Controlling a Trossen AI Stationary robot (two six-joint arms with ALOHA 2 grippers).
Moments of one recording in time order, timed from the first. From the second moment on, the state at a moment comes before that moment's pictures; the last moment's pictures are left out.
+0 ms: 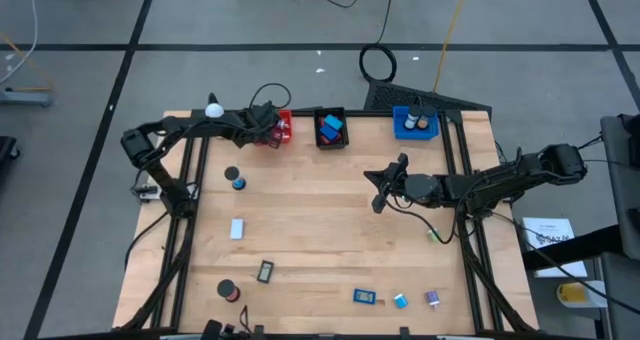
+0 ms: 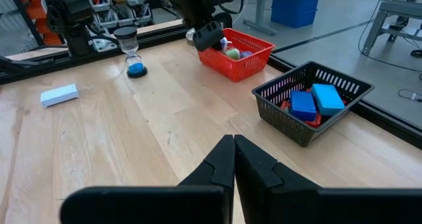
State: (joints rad) left arm 0.67 1.66 0.92 -0.42 -0.44 -0.45; right arm 0.09 1.16 0.43 0.40 0.57 0.27
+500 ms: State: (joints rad) left arm 0.65 1.62 0.96 -0.50 -0.45 -0.35; right arm 0.09 1.16 0.43 0.40 0.57 0.25
